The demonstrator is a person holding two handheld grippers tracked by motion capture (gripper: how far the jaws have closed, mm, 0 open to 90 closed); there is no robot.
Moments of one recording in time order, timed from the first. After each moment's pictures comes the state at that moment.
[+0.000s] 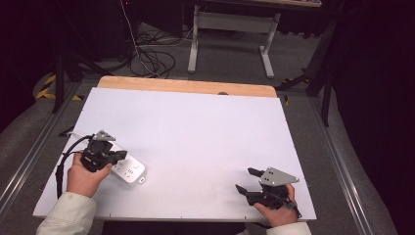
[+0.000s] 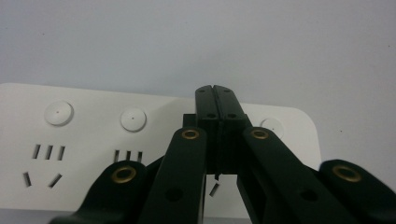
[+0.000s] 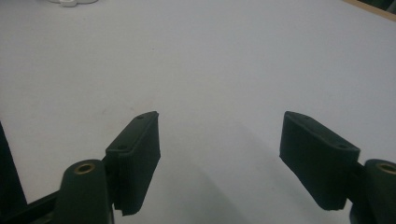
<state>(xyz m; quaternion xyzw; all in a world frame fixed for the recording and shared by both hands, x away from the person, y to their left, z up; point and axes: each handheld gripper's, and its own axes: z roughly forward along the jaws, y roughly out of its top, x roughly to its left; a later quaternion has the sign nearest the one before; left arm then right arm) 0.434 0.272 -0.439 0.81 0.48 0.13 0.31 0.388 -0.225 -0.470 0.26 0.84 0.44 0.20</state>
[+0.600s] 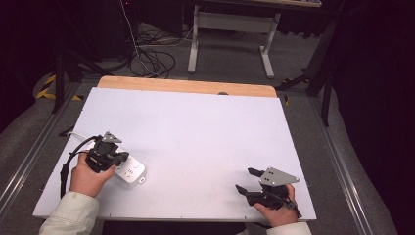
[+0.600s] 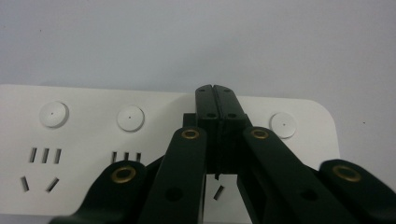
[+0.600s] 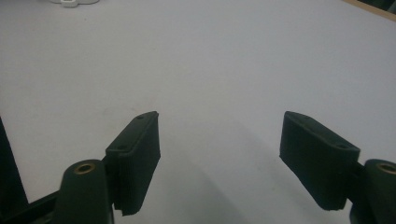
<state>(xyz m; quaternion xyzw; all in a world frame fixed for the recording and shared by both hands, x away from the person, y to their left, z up) 0.438 0.263 -0.445 0.82 0.48 0.14 0.28 0.388 -0.226 -0.470 0.26 0.84 0.44 0.19</state>
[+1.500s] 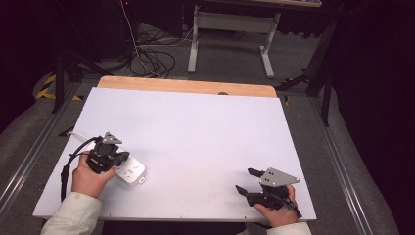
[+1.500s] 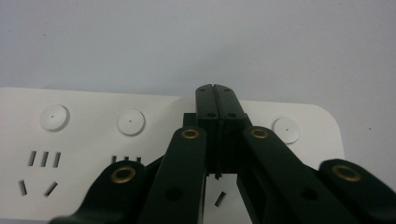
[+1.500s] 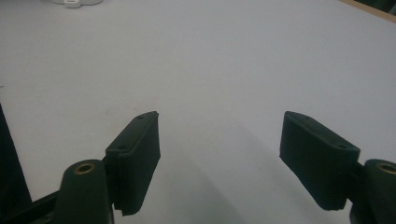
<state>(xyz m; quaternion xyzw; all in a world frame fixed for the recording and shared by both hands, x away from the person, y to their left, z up) 0.436 0.262 -0.449 0.82 0.48 0.16 0.28 0.386 -0.226 -0.470 0.26 0.84 0.44 0.19</state>
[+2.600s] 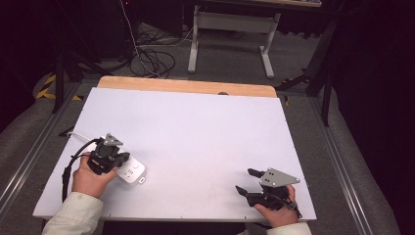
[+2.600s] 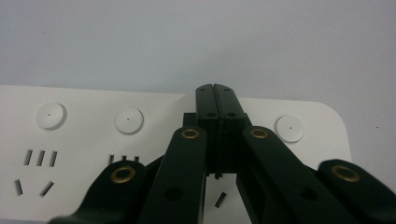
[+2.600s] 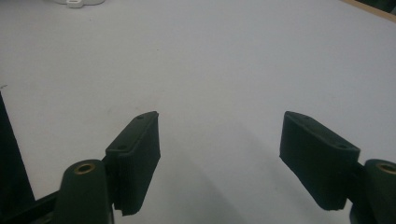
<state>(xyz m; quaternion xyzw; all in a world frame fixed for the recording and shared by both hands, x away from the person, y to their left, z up) 0.435 0.261 -0.452 0.82 0.48 0.16 0.28 0.386 -0.226 -0.470 0.26 0.84 0.44 0.19</state>
